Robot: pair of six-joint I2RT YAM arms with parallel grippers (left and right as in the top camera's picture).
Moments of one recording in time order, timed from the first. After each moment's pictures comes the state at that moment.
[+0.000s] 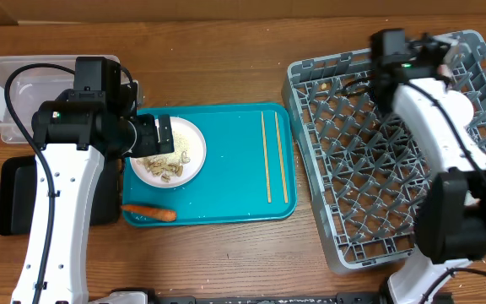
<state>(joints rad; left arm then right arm) -0.03 1.45 1.50 -1.29 0.11 -0.19 0.10 1.90 1.54 -0.88 1.04 0.54</state>
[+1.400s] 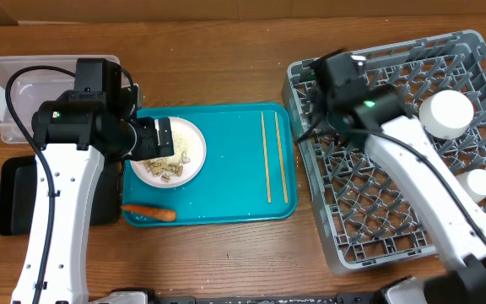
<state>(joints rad) -0.03 1.45 1.50 -1.32 0.11 -0.19 0.42 1.59 1.51 -1.00 0.17 0.44</state>
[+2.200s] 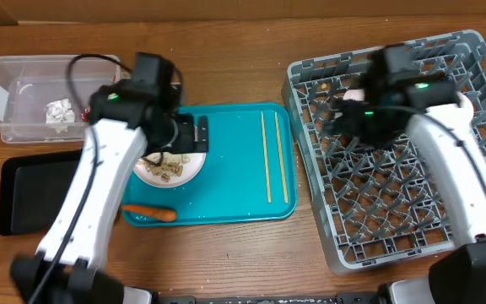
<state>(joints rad) -0.22 1.61 1.49 -1.23 0.12 -0.27 0.11 1.63 1.50 -1.21 -0.24 0.35</state>
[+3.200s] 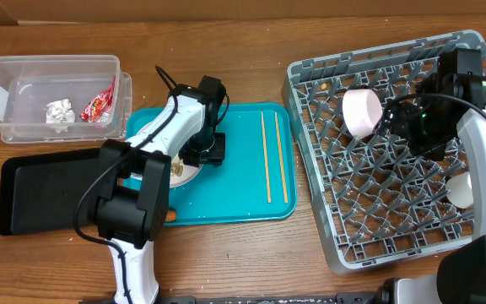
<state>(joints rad) -0.33 2.09 1.48 -1.07 0.02 -0.31 -0.14 1.62 1.49 -1.30 -0.21 0.25</state>
